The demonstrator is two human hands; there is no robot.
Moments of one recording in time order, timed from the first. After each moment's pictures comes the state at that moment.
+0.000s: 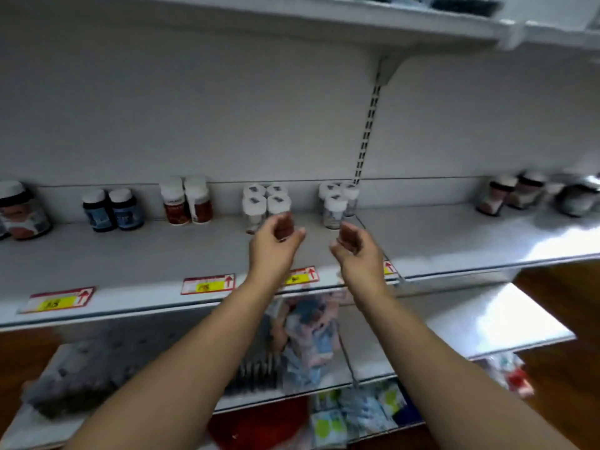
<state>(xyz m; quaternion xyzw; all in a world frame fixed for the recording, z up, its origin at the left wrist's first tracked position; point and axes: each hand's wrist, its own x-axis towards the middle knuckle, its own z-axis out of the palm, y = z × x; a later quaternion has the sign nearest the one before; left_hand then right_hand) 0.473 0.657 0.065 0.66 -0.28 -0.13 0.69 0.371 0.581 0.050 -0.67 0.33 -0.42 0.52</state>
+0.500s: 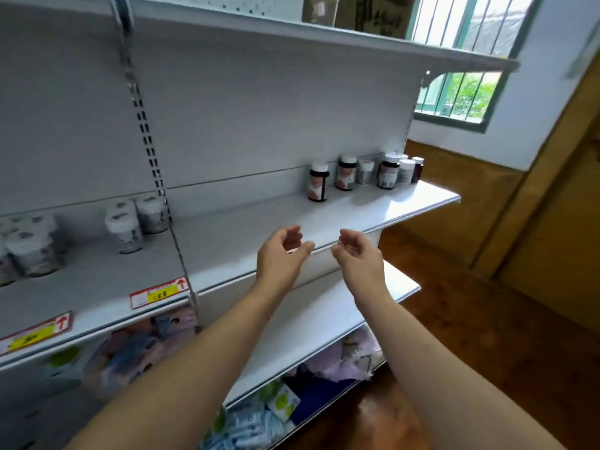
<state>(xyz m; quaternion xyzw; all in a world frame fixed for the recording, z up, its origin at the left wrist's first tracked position) 0.180 0.433 0.053 0.60 -0.43 -0.27 0.62 0.059 0.399 0.053 -0.58 0.44 -0.51 0.46</state>
